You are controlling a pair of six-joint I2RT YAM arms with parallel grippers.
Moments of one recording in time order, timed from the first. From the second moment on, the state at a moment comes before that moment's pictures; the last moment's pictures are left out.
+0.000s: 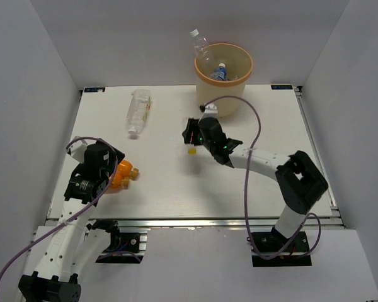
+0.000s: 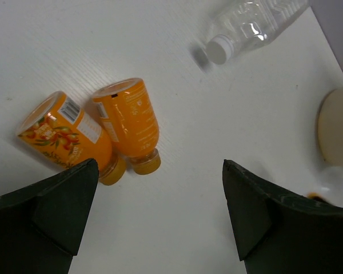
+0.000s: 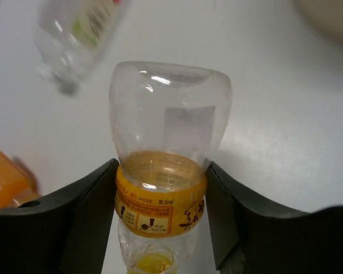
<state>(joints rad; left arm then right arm) -0.19 0.74 0.75 -0.66 -0.42 -0.91 0.81 1.76 1.06 0.20 0.24 0.53</state>
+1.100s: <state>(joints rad) -0.19 0.96 0.81 -0.97 -0.59 -1.19 0.35 2.08 2.16 -0.13 0.18 0.15</state>
